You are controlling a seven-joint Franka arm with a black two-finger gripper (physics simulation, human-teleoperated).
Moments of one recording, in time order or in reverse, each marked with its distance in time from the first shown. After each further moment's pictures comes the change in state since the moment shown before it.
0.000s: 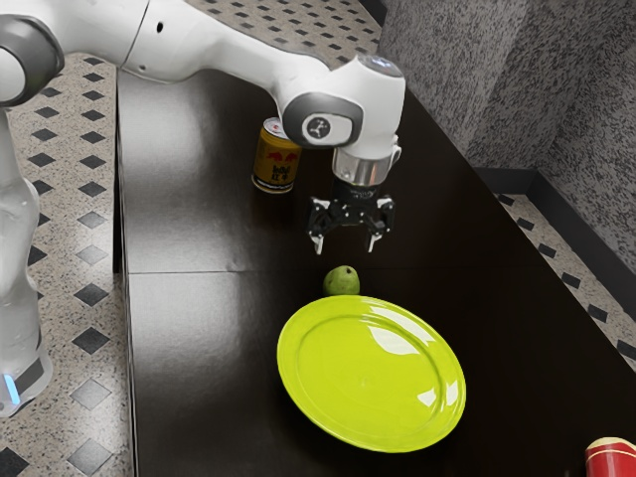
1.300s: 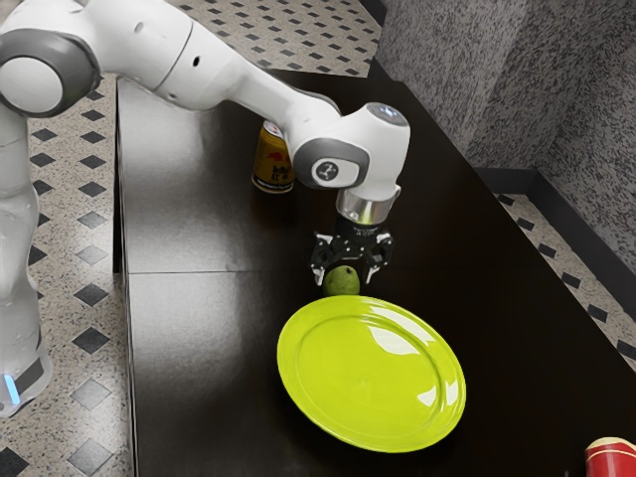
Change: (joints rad) arm 0.019 0.123 -0.022 -0.026 0.000 0.097 -0.028
